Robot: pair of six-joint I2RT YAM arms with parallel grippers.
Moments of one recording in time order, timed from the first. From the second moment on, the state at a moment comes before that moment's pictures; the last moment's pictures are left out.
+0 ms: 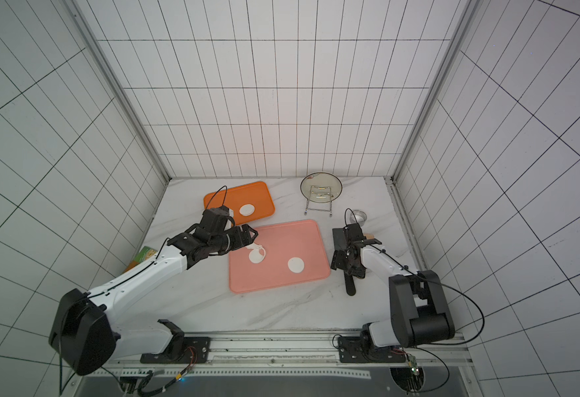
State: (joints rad) left arm -0.52 1.31 0.94 -0.43 0.13 -0.77; right arm 0.29 1.44 0.73 -0.62 -0.05 0.44
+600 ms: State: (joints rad) left arm -0.52 1.33 0.94 -0.43 0.14 -0.78; right arm 0.33 1.47 0.75 -0.62 -0.01 0.42
